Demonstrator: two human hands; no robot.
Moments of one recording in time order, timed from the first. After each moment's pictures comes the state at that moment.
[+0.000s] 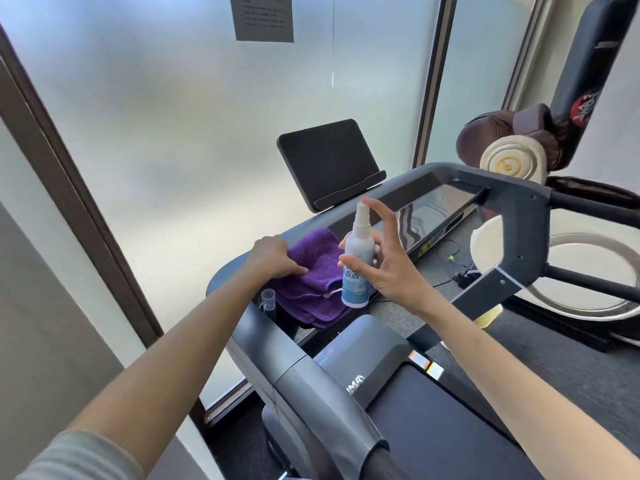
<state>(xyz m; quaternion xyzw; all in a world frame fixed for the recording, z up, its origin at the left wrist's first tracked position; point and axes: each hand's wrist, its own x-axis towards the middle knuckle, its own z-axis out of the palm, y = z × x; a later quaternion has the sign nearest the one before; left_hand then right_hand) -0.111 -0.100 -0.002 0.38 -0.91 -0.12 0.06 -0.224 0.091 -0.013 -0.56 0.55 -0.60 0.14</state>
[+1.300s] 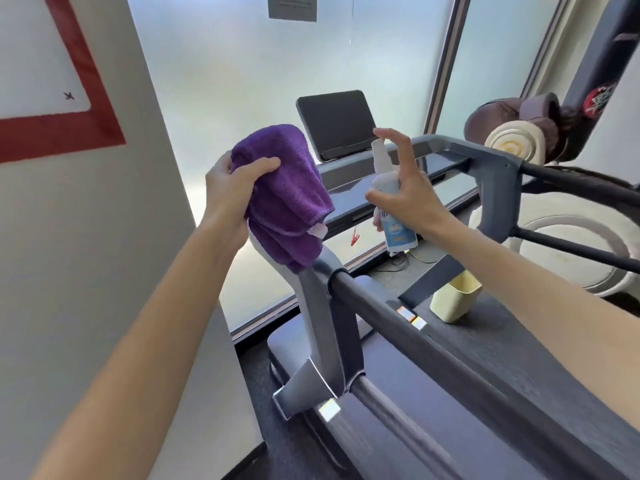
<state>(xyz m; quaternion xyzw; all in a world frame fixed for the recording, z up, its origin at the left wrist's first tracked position) 0.079 0.113 0.073 0.27 -0.54 -0.64 0.48 -0.118 0.248 0.060 -0.57 0.65 -0.50 0.05</state>
